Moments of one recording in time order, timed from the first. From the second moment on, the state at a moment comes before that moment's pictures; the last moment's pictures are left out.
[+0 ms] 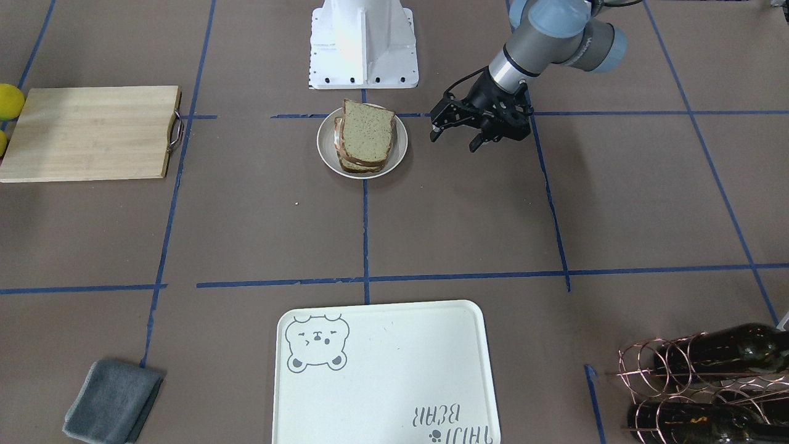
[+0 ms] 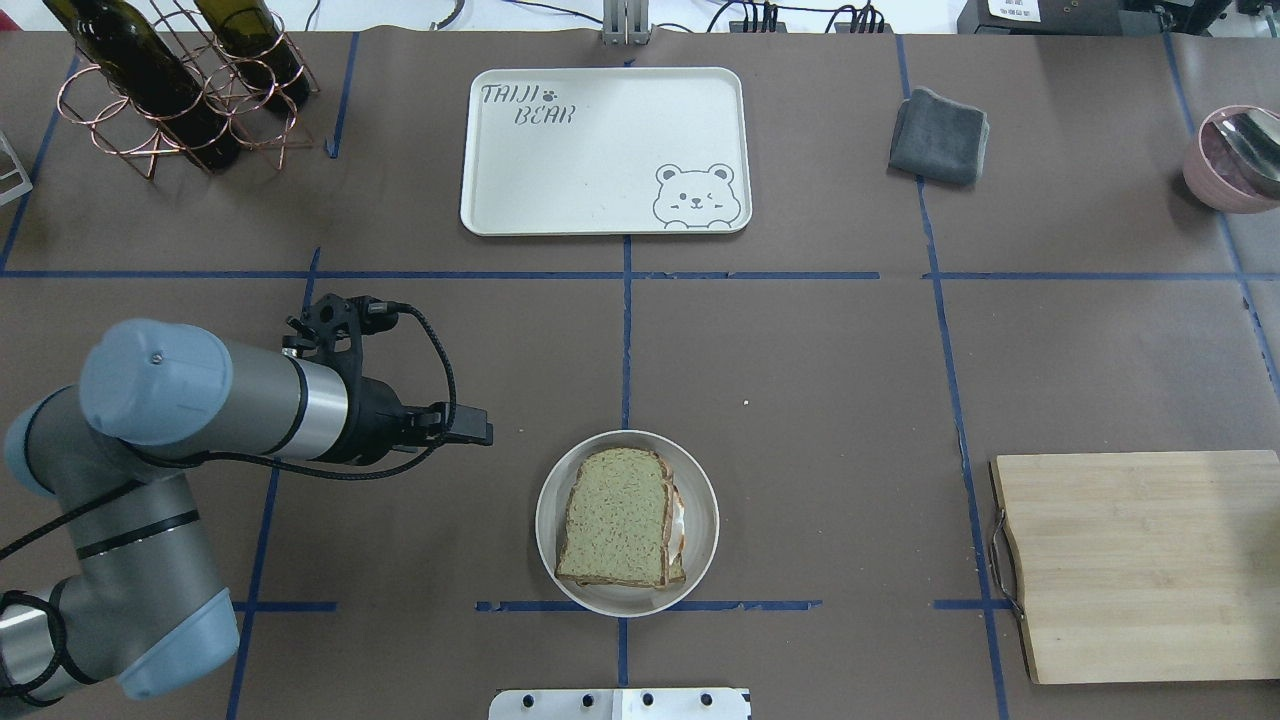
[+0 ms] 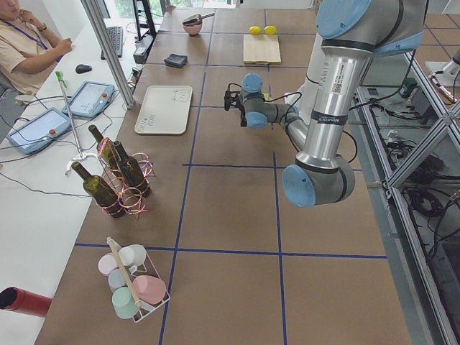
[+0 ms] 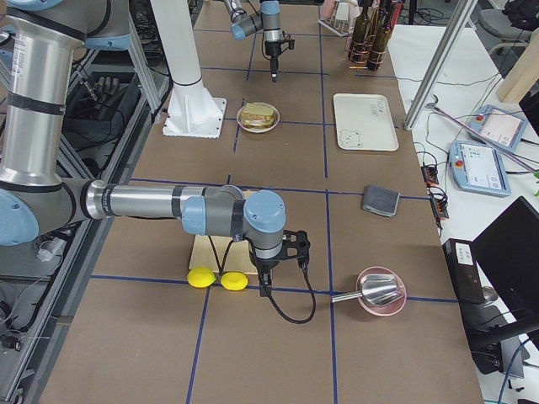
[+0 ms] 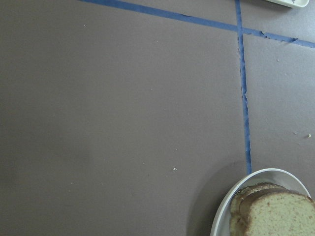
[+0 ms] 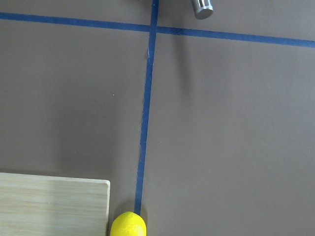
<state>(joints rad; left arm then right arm) -0.47 -1.85 -1.88 -2.18 -1.87 -1.38 1.61 -1.81 1.84 -1.63 2.31 -0.11</state>
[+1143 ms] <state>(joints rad) -0.35 -1.94 -1.78 -2.19 -1.83 -1.43 1.61 -1.81 1.84 -1.63 2.32 -0.11</state>
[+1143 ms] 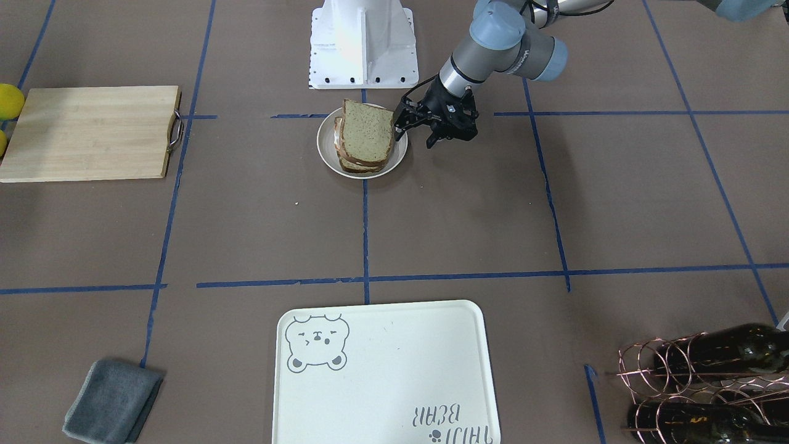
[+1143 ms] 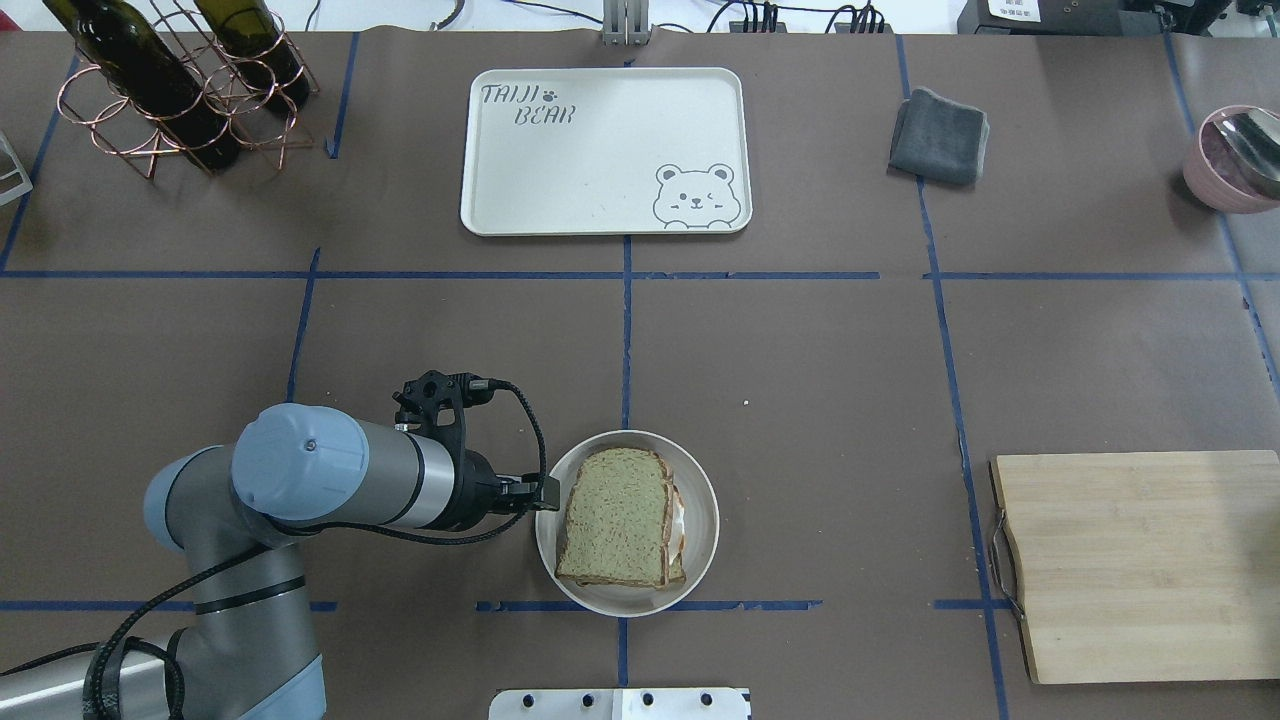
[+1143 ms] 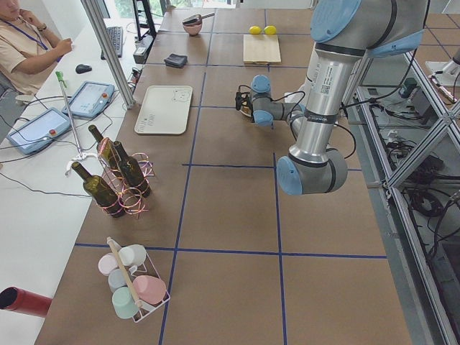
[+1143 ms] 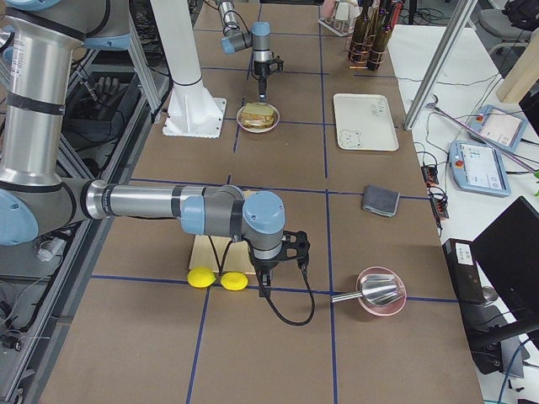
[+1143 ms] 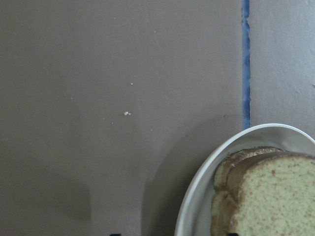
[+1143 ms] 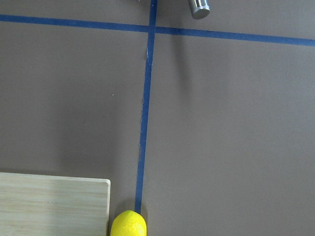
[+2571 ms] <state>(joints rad) -0.33 -1.96 -1.75 -2.22 -1.84 -1.43 1.61 -1.82 1.84 -1.63 2.31 -0.11</state>
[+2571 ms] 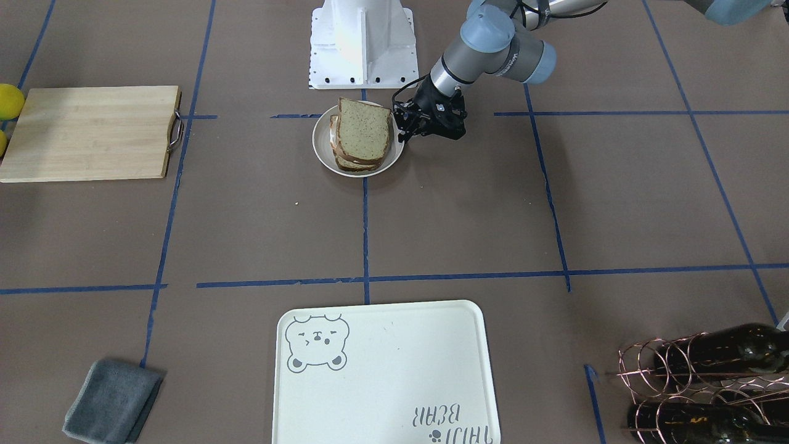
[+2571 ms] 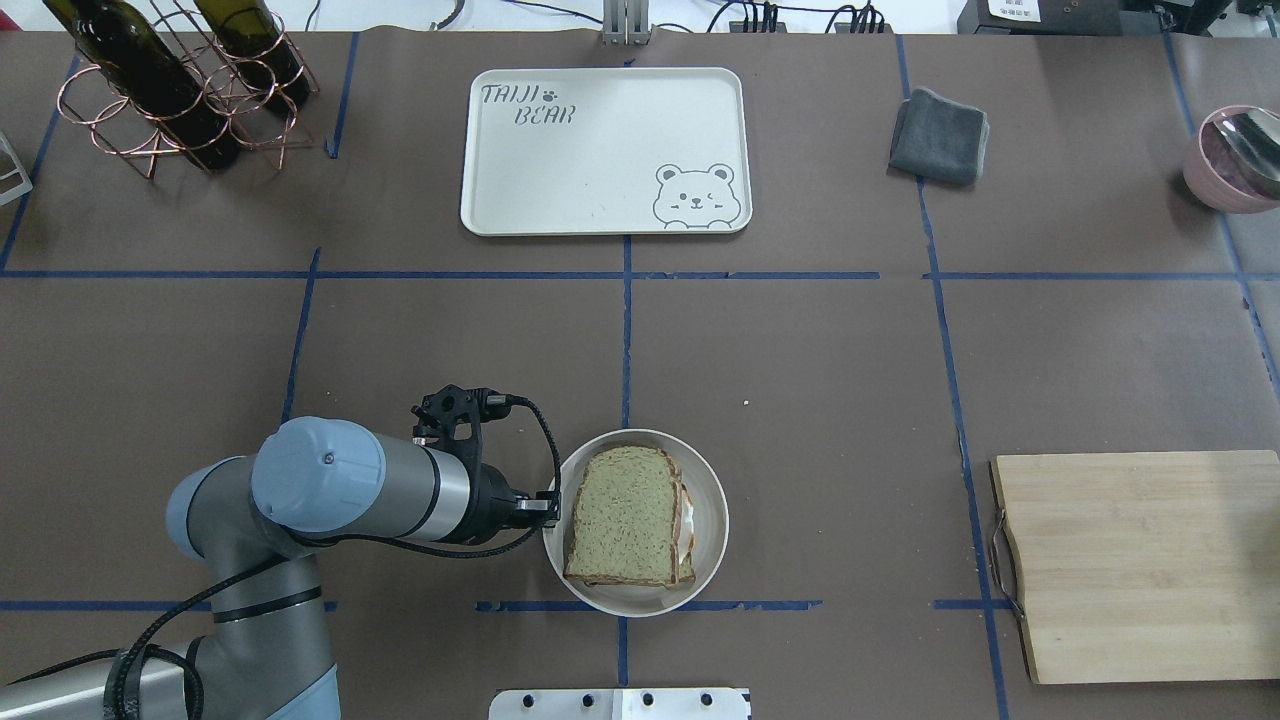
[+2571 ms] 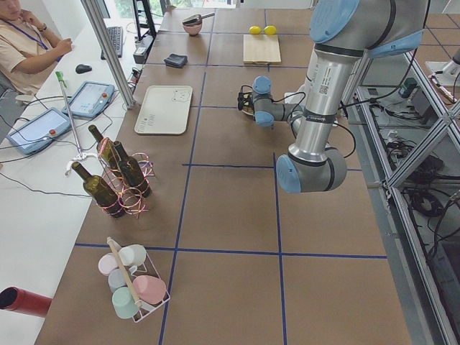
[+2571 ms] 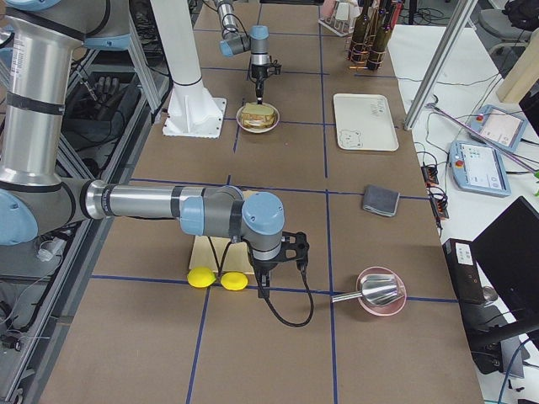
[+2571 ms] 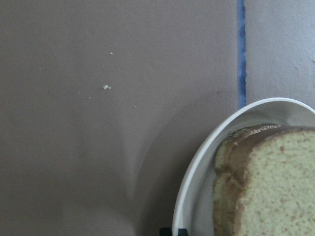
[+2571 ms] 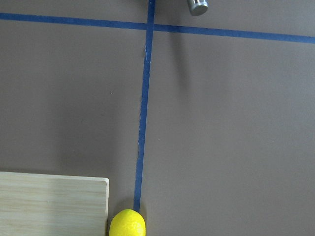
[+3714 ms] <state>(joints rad) -0.82 -2.38 -1.21 -2.21 -2.28 -1.28 1.61 -1.83 1.84 -1.62 2.31 -0.11</state>
